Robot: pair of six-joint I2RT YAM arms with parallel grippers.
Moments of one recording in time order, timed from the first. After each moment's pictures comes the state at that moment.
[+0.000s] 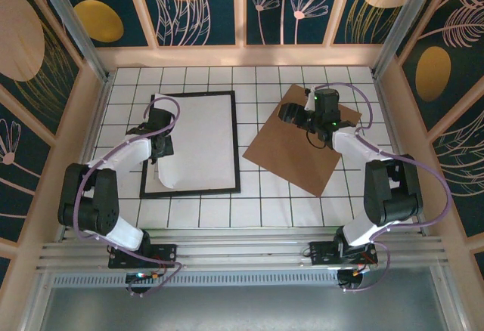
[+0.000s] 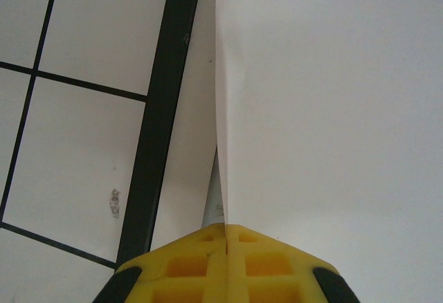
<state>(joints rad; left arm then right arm) -0.21 1.55 0.94 -0.55 -0.33 -0.37 0.24 1.57 0.99 -0.04 -0.34 0.50</state>
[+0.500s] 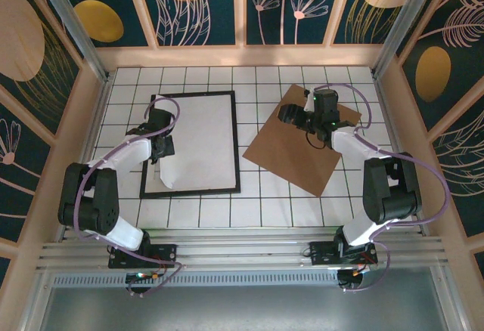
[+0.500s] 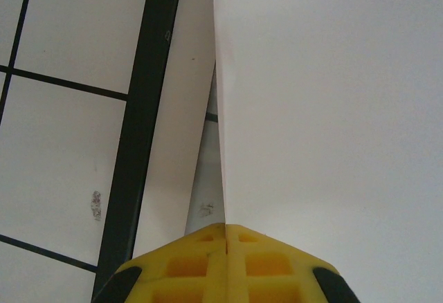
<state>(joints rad) -0.21 1.55 0.93 -0.53 -0.29 -0.38 0.24 1.59 0.99 -0.04 -0.34 0.50</state>
